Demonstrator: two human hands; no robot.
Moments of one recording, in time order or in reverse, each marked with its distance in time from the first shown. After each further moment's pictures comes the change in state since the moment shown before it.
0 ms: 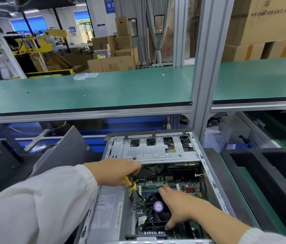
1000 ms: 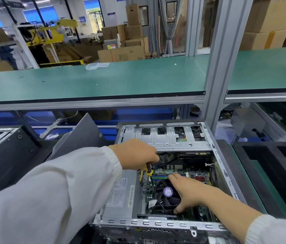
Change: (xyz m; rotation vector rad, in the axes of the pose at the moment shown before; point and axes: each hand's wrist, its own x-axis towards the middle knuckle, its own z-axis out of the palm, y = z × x) left_hand 0.014 0.015 -0.006 0.402 0.113 0.169; right_hand -0.001 -0.001 0.002 -0.025 0.025 0.011
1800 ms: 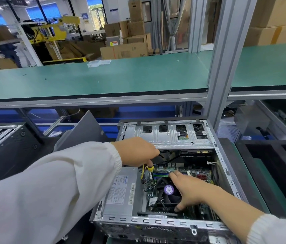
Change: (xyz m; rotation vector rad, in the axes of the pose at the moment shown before) left_hand 0.008 -0.006 0.008 0.001 -0.032 -0.033; right_hand 0.001 0.001 0.000 -0.016 0.002 -0.008
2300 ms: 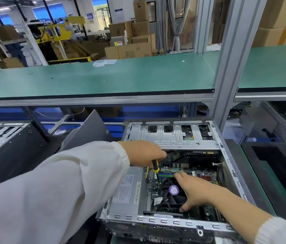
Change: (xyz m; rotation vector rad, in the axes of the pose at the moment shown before) left_hand -0.006 0.005 -0.010 -0.244 -0.096 -0.026; right_hand -0.001 -0.001 0.000 -0.001 0.004 0.003
